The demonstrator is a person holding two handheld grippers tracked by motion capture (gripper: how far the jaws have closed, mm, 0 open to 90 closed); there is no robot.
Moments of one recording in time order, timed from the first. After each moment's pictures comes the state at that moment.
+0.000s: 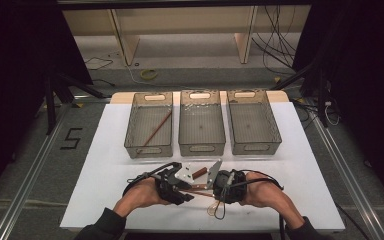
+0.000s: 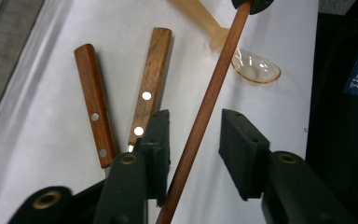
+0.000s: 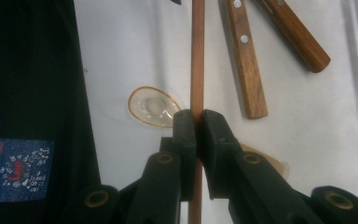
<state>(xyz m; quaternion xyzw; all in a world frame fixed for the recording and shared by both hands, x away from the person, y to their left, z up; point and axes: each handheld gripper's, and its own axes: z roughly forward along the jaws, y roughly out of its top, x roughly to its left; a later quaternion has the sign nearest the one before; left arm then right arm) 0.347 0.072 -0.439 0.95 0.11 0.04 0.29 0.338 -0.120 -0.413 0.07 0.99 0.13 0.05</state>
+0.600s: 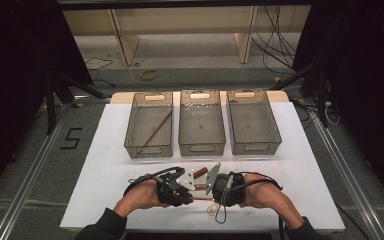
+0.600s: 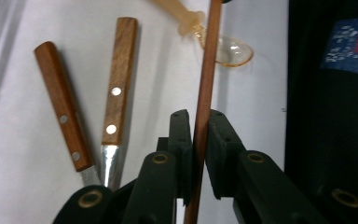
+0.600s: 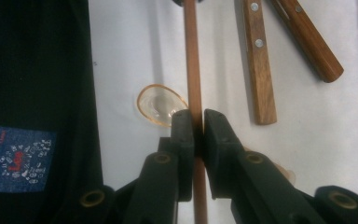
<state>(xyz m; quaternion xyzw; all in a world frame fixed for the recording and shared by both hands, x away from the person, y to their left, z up) 0.340 0.069 -0.442 0.96 0.06 0.01 0.28 0.334 -0.118 -0.415 0.04 0.99 0.12 0.05</state>
